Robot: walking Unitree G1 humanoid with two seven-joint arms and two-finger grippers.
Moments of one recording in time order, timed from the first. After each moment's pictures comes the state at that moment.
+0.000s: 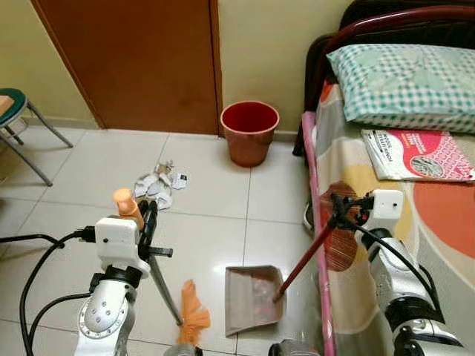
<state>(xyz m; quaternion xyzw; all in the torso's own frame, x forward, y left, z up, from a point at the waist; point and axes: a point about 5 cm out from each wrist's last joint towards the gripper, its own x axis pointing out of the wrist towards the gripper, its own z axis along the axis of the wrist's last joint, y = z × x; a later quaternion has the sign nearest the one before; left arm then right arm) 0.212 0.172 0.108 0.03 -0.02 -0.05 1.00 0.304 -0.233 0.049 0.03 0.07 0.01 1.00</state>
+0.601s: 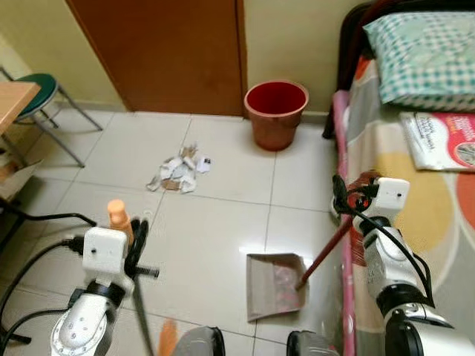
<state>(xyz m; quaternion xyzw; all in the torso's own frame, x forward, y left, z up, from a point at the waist) 0.188 0.195 0.095 0.06 0.09 -0.07 0.99 0.318 -0.235 0.071 0.04 -0.01 -0.04 1.00</state>
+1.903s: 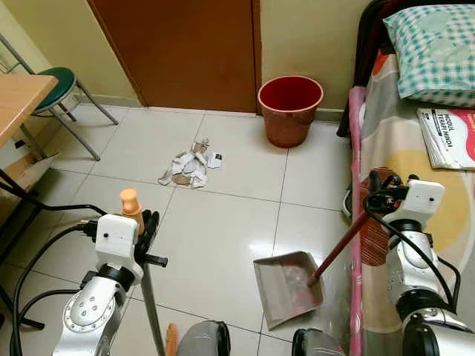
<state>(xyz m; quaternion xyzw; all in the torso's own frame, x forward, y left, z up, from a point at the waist) 0.214 0.181 0.106 0.05 0.05 -0.10 0.99 0.307 -0.271 0.083 -0.02 -0.06 -0.11 0.99</state>
